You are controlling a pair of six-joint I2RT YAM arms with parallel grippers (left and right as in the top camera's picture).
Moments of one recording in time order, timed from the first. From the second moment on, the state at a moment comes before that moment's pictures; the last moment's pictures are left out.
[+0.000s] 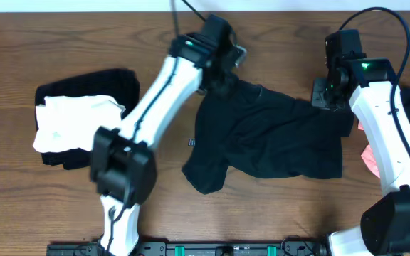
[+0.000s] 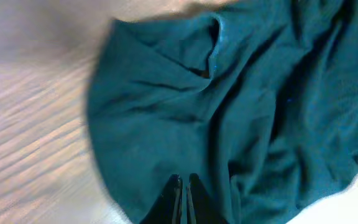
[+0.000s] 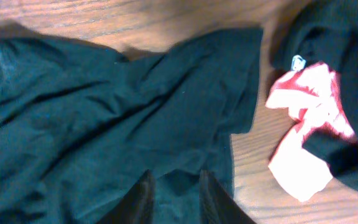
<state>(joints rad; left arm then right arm) -0.50 2.09 1.89 -1.05 0.25 0.07 0.09 1.66 1.47 -1.12 0.20 0.27</state>
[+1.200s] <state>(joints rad) -0.22 2.40 1.91 -0.72 -0.05 -0.05 0.07 1.72 1.38 -0.83 0.05 0.28</state>
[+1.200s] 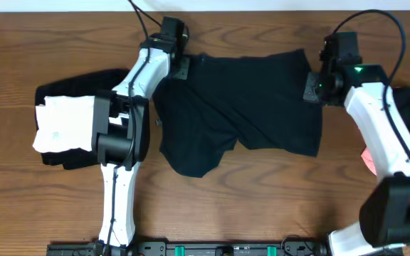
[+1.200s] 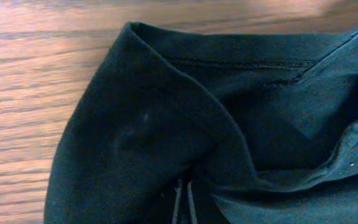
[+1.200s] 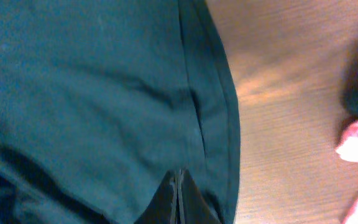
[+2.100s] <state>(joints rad) -0.30 2.40 1.92 -0.73 -0.07 -0.03 0.05 2.20 1.35 0.01 0.03 0.24</state>
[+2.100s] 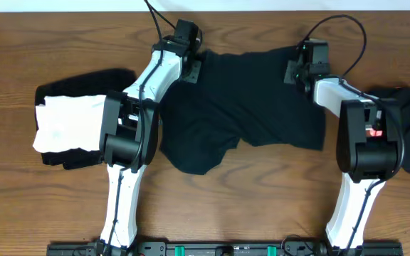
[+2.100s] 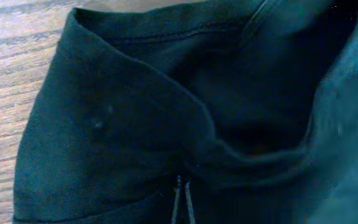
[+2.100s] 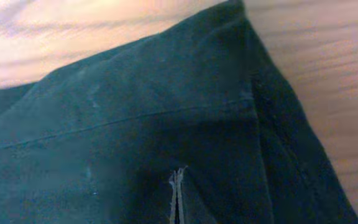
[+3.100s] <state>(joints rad) -0.30 2.01 1.91 -1.10 -0.08 -0.10 -0.06 1.65 1.37 -0.57 -0.04 0.15</state>
